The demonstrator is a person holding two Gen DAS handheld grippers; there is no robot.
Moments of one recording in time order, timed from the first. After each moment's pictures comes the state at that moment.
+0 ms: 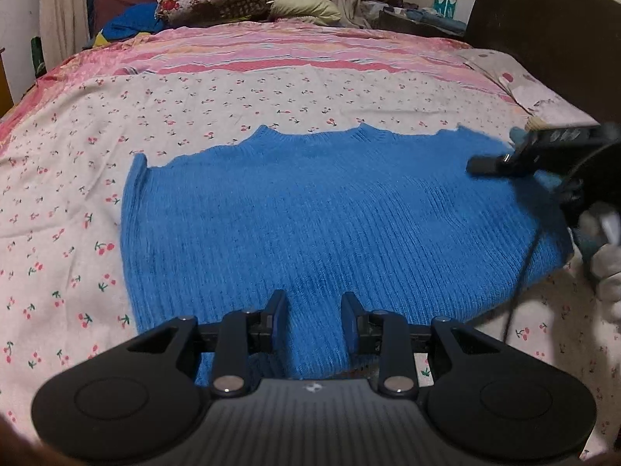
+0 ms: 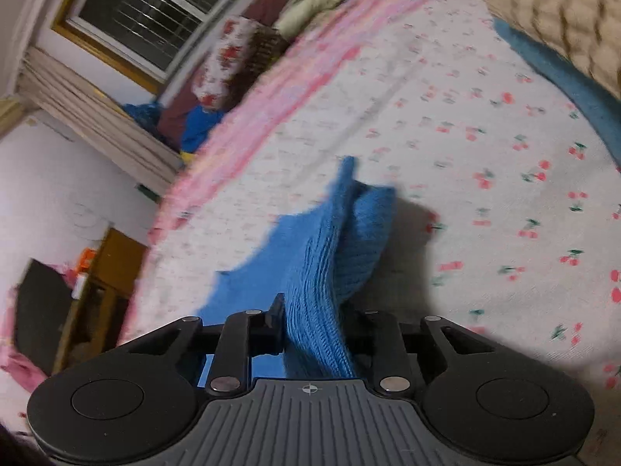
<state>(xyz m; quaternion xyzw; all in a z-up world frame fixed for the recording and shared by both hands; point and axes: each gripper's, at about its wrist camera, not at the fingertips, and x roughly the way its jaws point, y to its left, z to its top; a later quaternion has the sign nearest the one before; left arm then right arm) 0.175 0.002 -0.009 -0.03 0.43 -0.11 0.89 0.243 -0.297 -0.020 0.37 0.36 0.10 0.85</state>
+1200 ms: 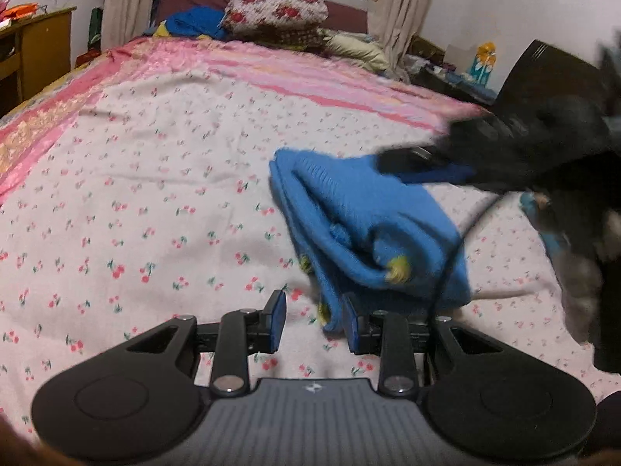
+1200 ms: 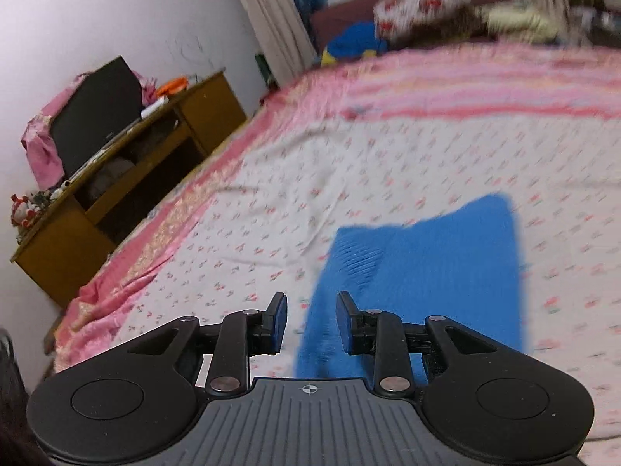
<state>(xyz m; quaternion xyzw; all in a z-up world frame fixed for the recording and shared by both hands) 0.087 0.129 0.022 -0.12 0.38 -0.08 0.91 0.204 -0.057 0.062 0.08 0.37 0.26 0.89</state>
